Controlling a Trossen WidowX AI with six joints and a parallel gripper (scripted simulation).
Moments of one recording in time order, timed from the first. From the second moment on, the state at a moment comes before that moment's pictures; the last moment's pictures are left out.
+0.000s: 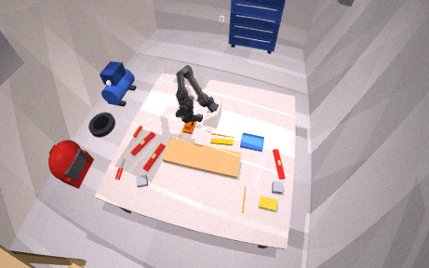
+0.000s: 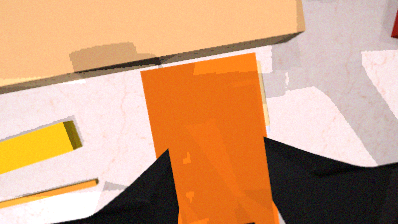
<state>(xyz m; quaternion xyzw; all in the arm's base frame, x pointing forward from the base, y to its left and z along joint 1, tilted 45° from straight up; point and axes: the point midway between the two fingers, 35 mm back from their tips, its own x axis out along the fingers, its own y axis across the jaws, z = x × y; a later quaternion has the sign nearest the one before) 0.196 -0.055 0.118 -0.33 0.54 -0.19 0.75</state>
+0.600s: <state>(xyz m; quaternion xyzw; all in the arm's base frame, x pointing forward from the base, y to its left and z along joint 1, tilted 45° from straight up) 0.266 -0.054 0.154 -0.33 0.54 -0.19 0.75</state>
